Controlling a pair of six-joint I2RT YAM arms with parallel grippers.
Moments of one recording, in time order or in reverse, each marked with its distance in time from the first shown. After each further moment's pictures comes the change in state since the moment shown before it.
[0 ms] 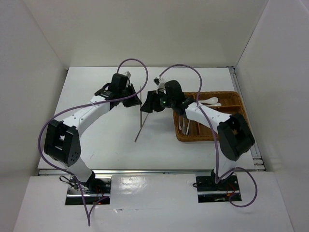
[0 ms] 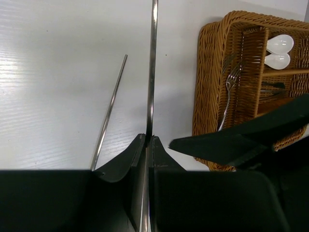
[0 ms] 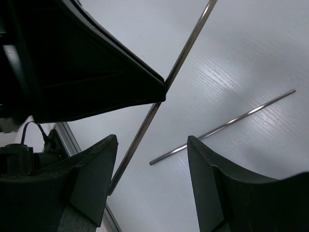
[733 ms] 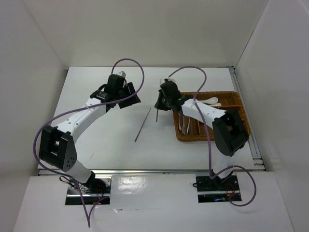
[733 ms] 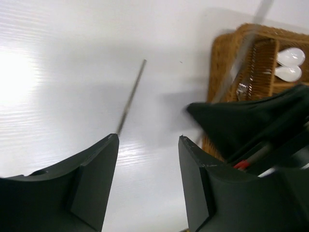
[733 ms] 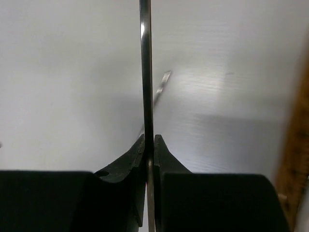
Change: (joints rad) left arm 0.004 -0.067 -0.035 -0.019 -0.077 0.006; right arm 0.026 0.100 0.097 -0.216 0.458 0.174
